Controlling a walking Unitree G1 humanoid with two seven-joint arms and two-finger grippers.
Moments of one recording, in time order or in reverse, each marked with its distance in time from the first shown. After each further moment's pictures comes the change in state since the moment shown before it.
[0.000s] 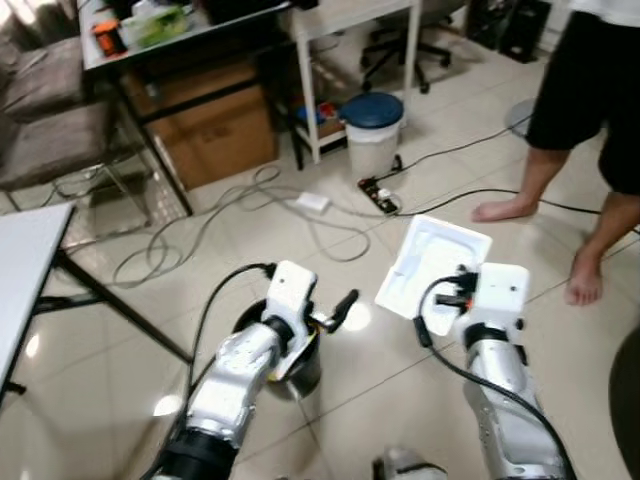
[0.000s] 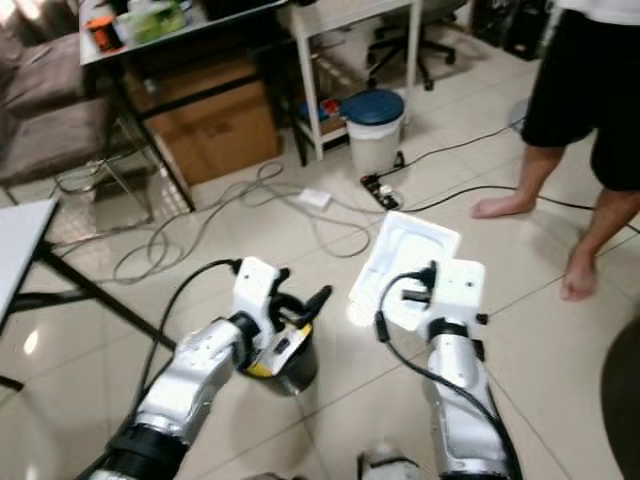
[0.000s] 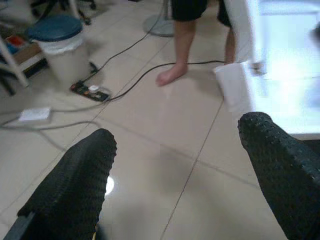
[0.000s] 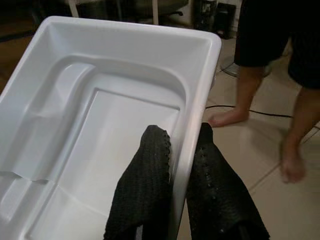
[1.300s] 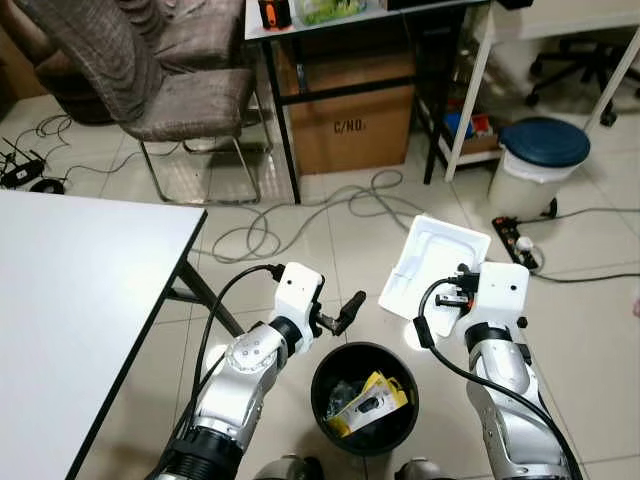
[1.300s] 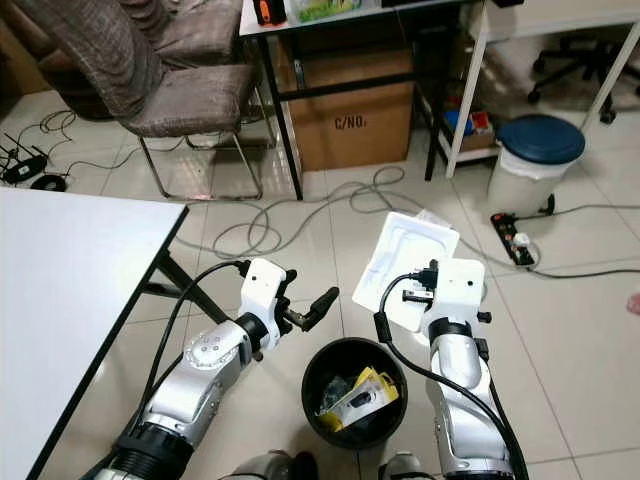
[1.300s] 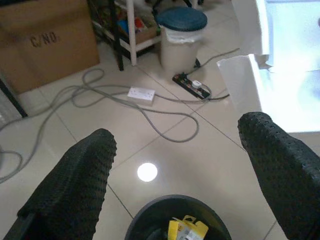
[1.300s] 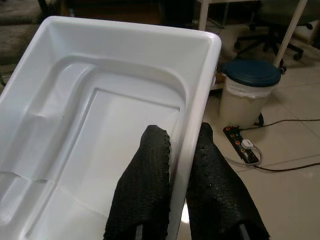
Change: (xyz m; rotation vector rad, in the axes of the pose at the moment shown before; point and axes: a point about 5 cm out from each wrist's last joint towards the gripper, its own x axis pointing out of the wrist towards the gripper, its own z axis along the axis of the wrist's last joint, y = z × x) left arm -0.002 0.007 -0.003 0.011 0.019 0.032; right arm 0.000 0.009 0.002 -0.002 -0.007 0.041
